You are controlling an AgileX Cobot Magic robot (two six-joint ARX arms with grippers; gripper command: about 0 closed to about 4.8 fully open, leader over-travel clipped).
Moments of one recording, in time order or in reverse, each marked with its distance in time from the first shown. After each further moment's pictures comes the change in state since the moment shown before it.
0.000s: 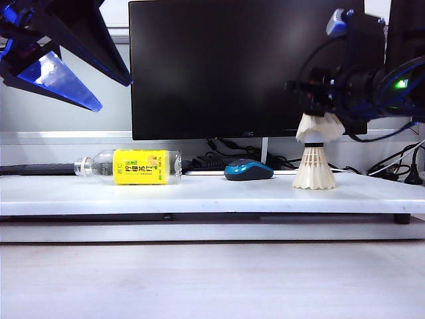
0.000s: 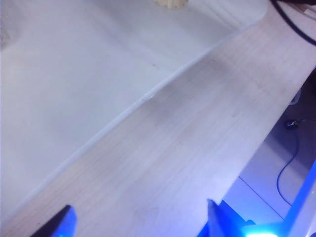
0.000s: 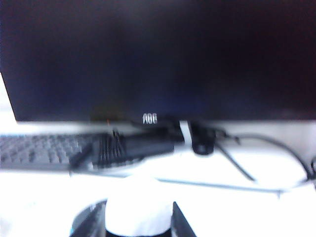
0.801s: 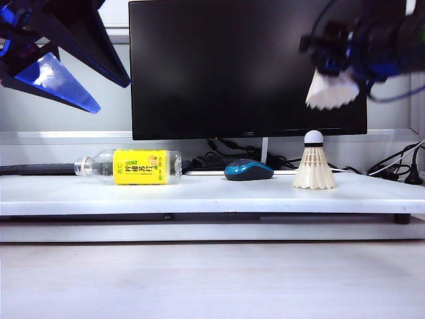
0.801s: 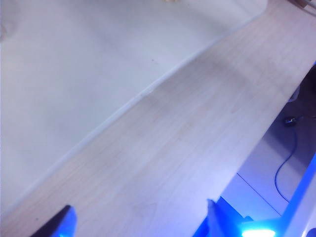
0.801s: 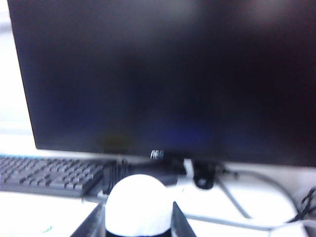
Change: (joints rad) left arm 0.000 0.000 0.002 -0.016 0.003 0.000; right arm 0.004 -0.226 -0.053 -0.089 -0.024 -0.041
